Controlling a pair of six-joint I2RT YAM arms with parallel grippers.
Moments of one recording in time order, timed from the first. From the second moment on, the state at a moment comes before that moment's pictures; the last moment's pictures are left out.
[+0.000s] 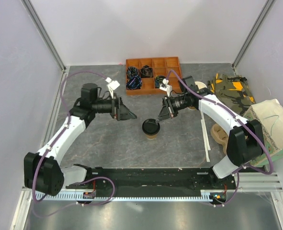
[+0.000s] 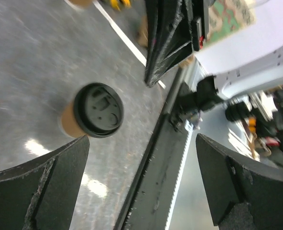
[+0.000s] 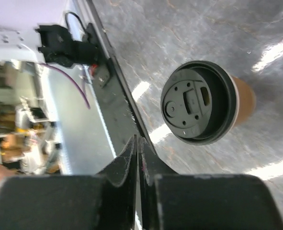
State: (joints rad) left arm -0.22 1.20 0.93 -0.21 1.04 -0.32; right arm 0.40 1.60 1.31 -0.74 -0.95 0.01
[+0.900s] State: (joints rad) left arm -0.40 1.37 0.78 0.13 0.99 -0.60; right arm 0.41 1.76 1.07 -0.37 -1.10 0.25
